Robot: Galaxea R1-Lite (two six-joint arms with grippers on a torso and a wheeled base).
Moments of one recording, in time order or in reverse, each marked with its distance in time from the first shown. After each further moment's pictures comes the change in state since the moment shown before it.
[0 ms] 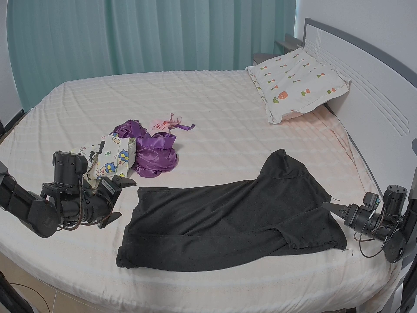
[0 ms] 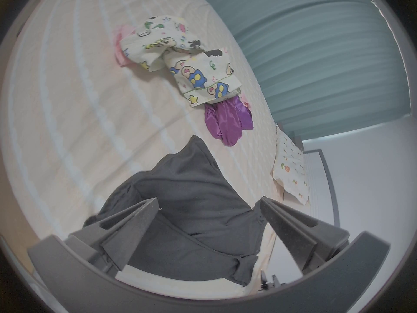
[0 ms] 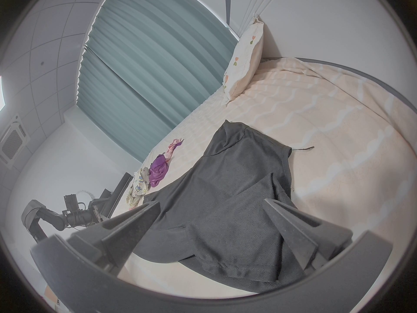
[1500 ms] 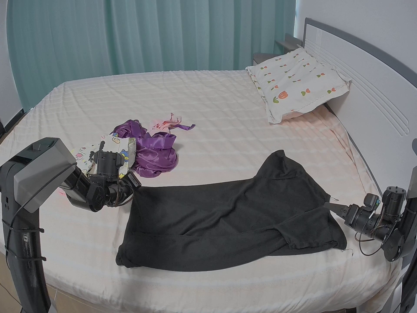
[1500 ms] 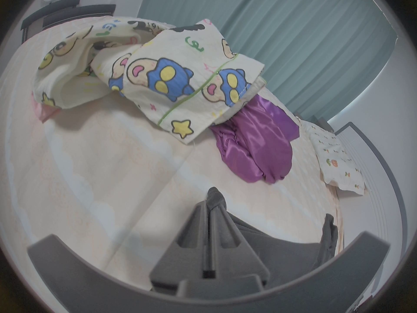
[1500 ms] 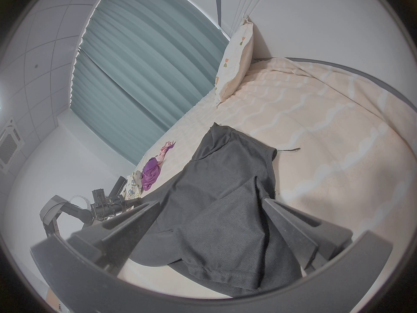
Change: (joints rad) left arm 0.060 0.550 -0.507 -0.014 0.211 0.340; right arm -0.040 0.050 -0.019 -0.009 -0.008 -0.002
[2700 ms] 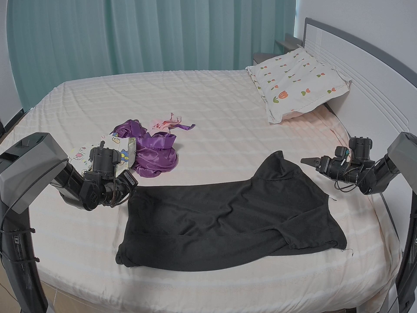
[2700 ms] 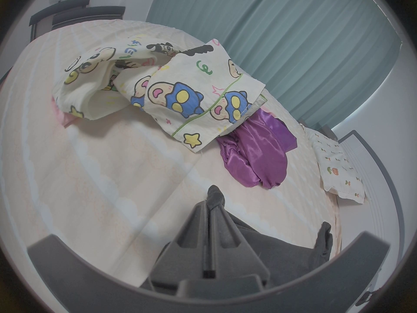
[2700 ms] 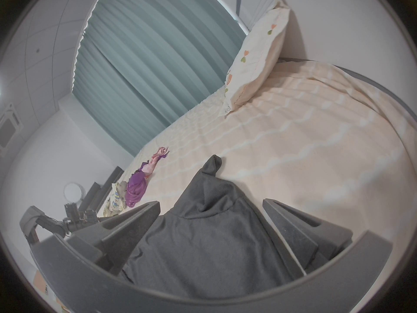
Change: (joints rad) left arm -0.019 -0.089 0.061 0.048 0.034 -0.052; right arm 0.067 0.202 -0.995 0.826 -0.011 -0.126
